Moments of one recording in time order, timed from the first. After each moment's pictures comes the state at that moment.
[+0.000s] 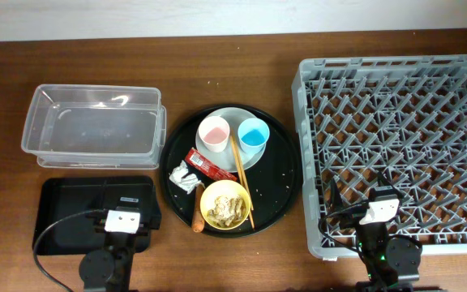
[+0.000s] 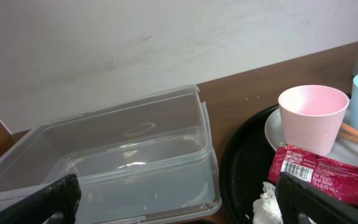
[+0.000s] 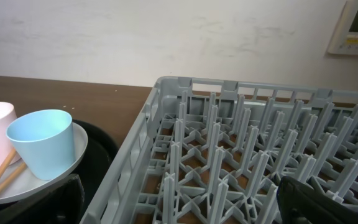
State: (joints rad) left arm 0.02 0.01 0.02 -0.08 0.07 0.24; right arm 0.02 0.01 0.01 -0.07 -0.07 -0.04
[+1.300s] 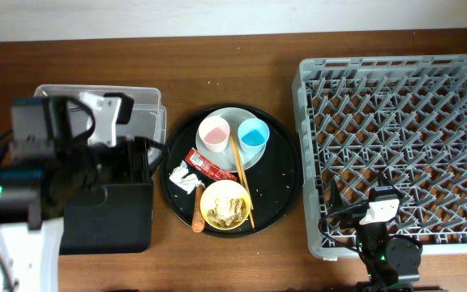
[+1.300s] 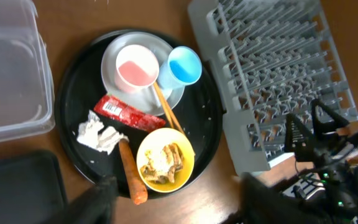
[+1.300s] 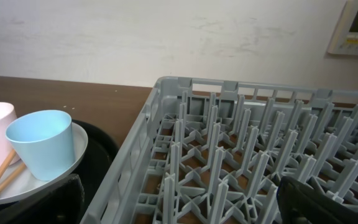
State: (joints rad) left arm 0.02 1.24 1.57 -1.33 0.57 -0.02; right arm 0.02 0.01 0.01 -0.07 -0.07 -0.04
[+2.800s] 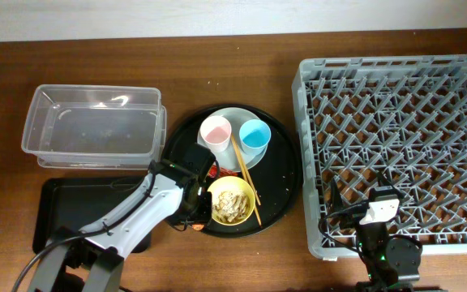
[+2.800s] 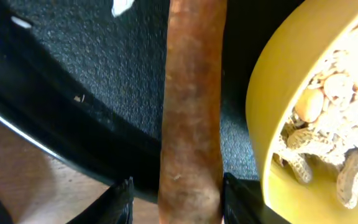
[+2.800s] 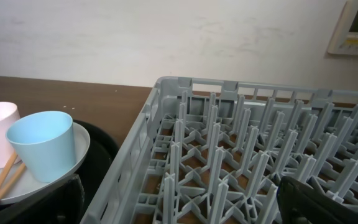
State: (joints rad) left arm -0.50 1.59 0.90 -0.88 0.09 -0.48; right arm 0.02 0.01 0.01 -0.07 -0.07 -0.04
